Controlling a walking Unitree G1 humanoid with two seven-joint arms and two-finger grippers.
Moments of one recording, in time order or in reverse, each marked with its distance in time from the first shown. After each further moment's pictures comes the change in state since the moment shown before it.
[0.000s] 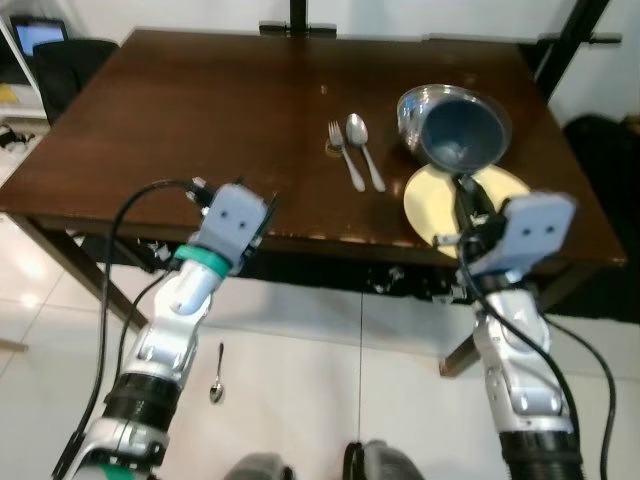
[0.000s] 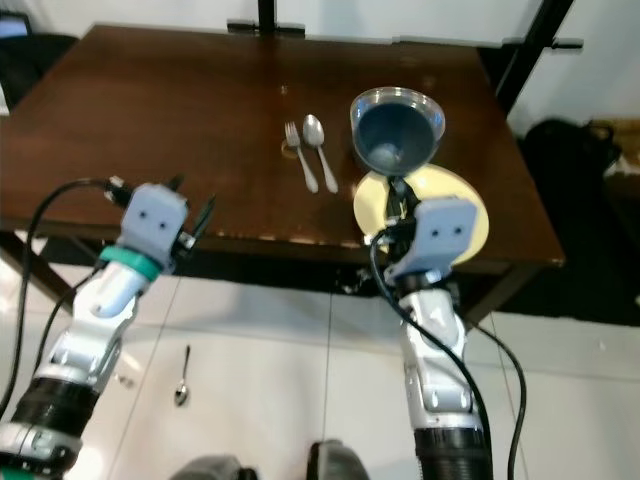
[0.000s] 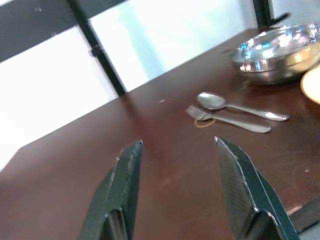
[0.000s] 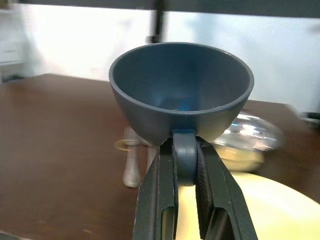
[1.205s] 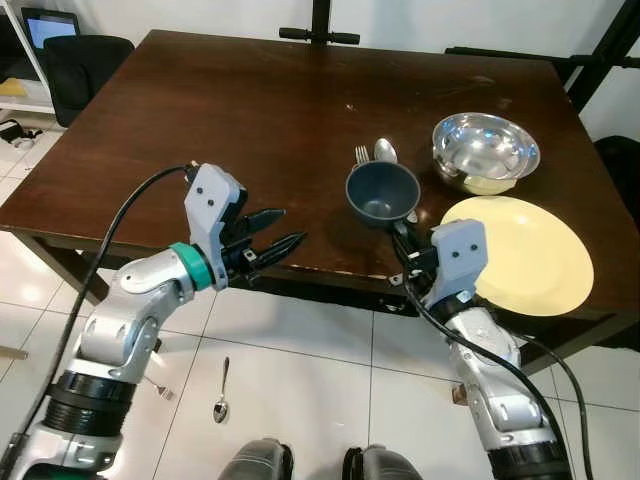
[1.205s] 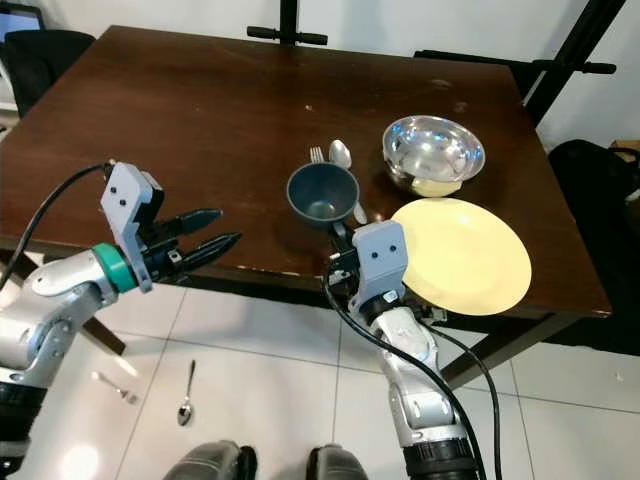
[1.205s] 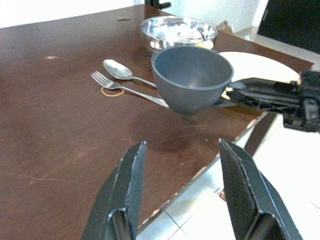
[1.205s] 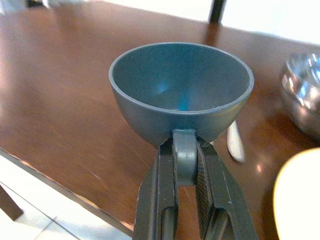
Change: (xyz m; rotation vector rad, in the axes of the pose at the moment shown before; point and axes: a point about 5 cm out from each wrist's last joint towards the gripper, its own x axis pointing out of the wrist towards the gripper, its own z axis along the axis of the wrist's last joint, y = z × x) left arm -0.024 0.012 0.011 -0.427 0.183 -0.529; right arm -0.012 0.011 -0.039 -0.005 0.249 0.122
